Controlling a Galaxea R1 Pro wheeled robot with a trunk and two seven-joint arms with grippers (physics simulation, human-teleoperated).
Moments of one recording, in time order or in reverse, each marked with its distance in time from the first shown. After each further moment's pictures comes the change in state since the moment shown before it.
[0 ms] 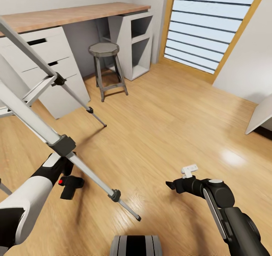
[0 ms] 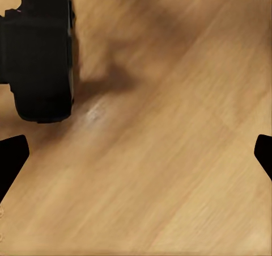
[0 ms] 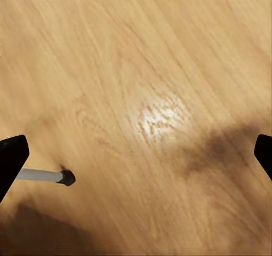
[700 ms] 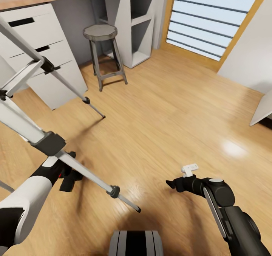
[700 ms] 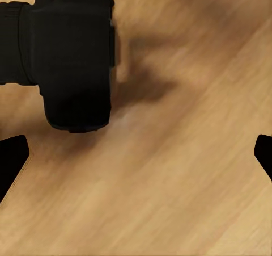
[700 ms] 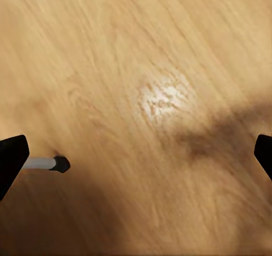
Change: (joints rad) left arm -0.002 0.004 0.000 0.004 0.000 0.004 0.001; right arm -0.007 -0.001 -0.004 0.000 0.001 0.000 0.001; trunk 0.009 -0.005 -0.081
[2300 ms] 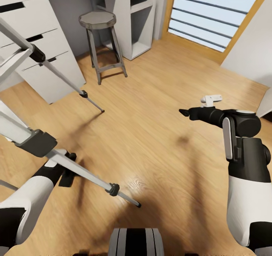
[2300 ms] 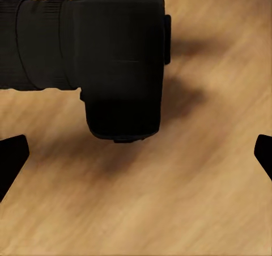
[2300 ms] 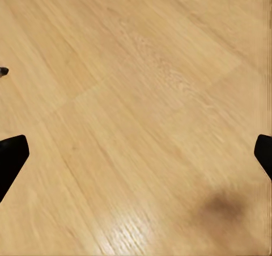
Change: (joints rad) left arm 0.001 -0.011 -0.012 0.003 -0.052 -0.001 0.044; right arm -0.586 -0.017 -0.125 0.000 0.000 0.048 -0.003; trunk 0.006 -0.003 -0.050
